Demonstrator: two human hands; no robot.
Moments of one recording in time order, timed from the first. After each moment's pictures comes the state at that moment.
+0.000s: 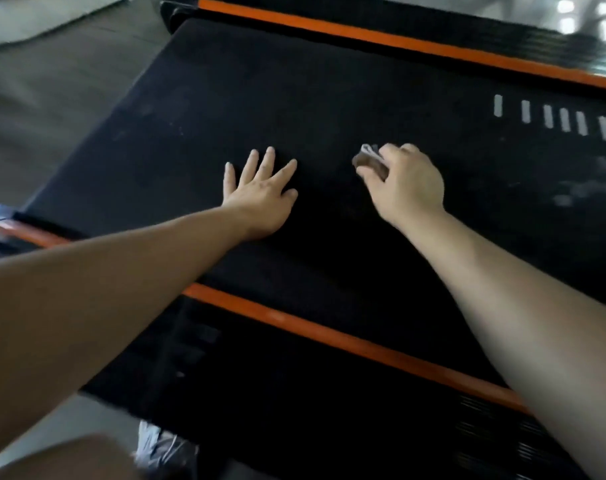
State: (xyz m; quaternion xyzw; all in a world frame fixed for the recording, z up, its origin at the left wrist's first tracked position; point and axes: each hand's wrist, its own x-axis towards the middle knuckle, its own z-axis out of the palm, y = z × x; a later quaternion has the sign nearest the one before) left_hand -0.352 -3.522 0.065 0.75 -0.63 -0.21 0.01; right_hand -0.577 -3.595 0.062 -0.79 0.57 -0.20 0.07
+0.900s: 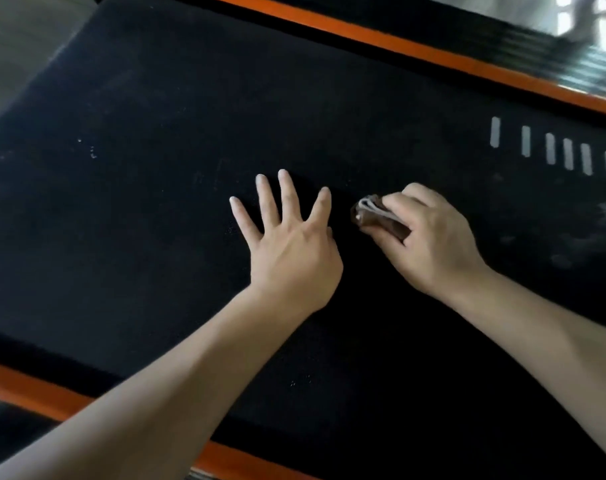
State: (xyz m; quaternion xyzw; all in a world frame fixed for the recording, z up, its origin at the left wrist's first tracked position) left_hand -0.462 -3.564 0.063 0.75 -0.63 -0.18 0.07; right_hand -0.643 -3.630 0.063 -0.86 0.46 -0.17 0.08
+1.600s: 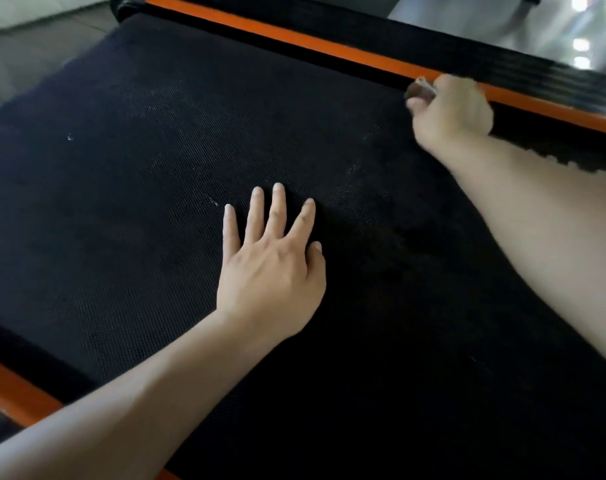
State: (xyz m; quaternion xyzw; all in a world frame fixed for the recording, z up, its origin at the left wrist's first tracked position) left_hand -0.526 -3.546 0.048 0.78 -0.60 -0.10 0.12; right_hand -0.671 -3.824 0.071 -0.75 0.64 -0.18 0.01
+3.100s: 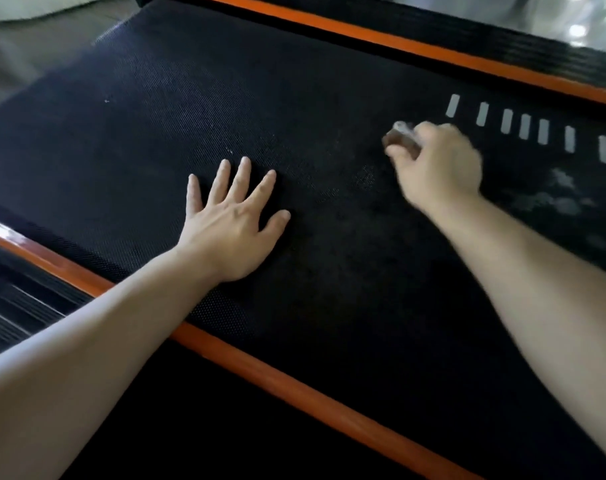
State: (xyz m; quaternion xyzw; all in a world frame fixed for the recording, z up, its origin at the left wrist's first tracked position) left_hand -0.486 -3.489 0.052 0.79 -0.60 -0.12 0.02; right_hand -0.714 -3.657 0.069 -0.79 0.59 -0.19 0.03
